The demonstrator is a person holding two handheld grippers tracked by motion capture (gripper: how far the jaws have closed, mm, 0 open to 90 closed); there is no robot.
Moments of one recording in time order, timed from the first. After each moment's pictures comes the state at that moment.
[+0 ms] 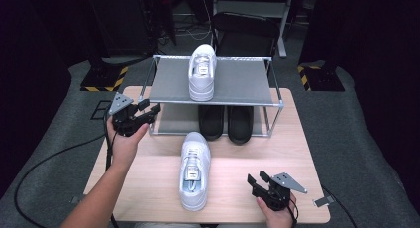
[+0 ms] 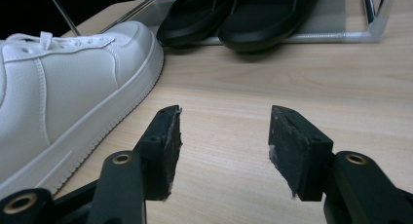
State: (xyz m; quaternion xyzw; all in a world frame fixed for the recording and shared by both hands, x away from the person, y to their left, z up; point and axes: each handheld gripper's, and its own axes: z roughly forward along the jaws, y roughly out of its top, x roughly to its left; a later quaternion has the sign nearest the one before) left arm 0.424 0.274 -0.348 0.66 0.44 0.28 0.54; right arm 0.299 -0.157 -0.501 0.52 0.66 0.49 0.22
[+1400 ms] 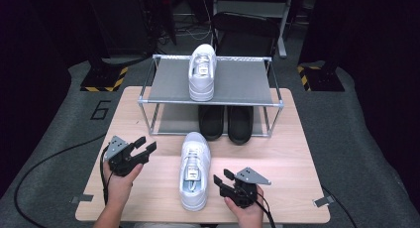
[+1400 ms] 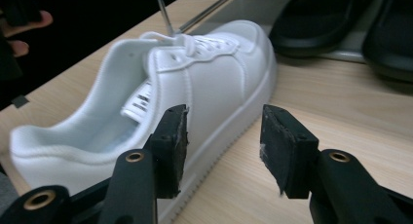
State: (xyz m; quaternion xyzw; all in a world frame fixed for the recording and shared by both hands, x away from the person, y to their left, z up) left arm 0.365 0.299 -0.443 0.66 0.44 0.25 0.55; right arm 0.306 -0.068 -0.481 0.44 0.71 0.52 0.16
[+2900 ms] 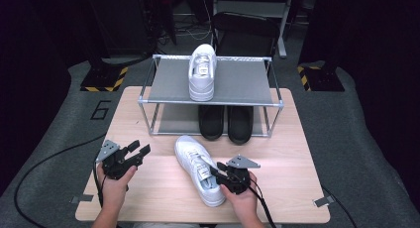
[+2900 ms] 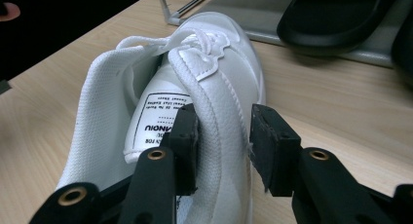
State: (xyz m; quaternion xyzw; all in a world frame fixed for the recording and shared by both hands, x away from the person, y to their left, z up) left arm 0.360 0.317 -0.454 0.64 0.48 0.23 0.55; right arm 0.345 -0.057 -0.486 0.43 0.75 0.49 0.14
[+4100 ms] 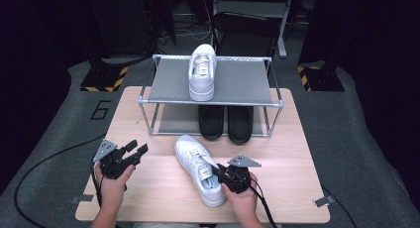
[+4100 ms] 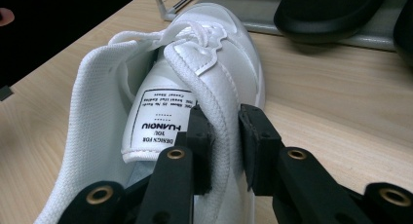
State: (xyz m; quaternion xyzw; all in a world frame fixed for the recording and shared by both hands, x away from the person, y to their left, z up) left arm 0.361 0.324 -0.455 0.64 0.49 0.23 0.55; right arm 0.347 -0.059 -0.489 0.45 0.74 0.49 0.12
